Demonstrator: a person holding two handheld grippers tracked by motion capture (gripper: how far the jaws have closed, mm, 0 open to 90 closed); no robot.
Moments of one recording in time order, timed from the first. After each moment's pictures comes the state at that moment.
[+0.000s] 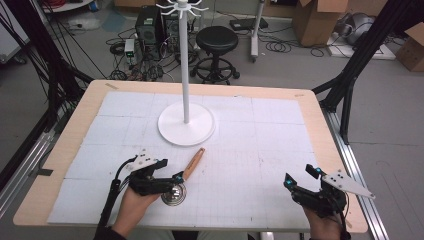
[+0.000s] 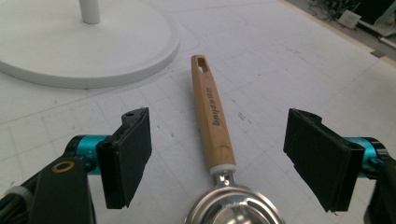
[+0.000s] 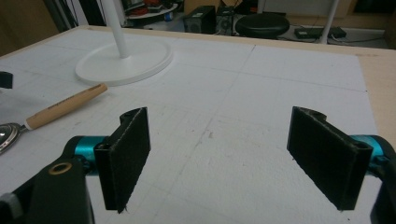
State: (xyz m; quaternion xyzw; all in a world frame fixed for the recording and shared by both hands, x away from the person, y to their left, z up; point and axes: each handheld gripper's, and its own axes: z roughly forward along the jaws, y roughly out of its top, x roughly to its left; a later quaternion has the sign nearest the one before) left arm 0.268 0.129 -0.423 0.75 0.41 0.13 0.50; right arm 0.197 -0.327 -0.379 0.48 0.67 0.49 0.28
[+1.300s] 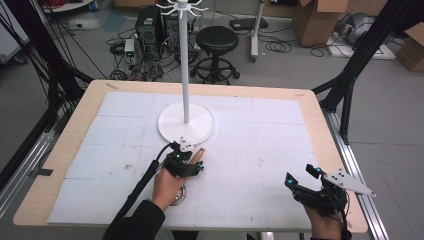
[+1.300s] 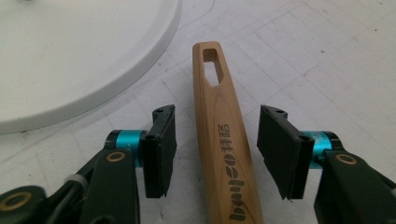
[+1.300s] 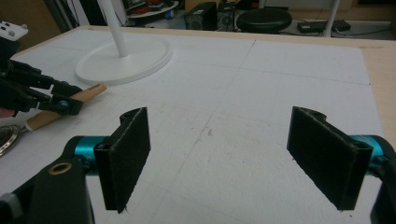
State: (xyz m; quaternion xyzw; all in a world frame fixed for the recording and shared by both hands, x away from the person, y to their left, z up) left arm 0.320 0.057 -0.438 0.83 0.40 0.16 0.36; right arm 0.201 -0.331 -0.382 0.49 0.67 0.49 0.27
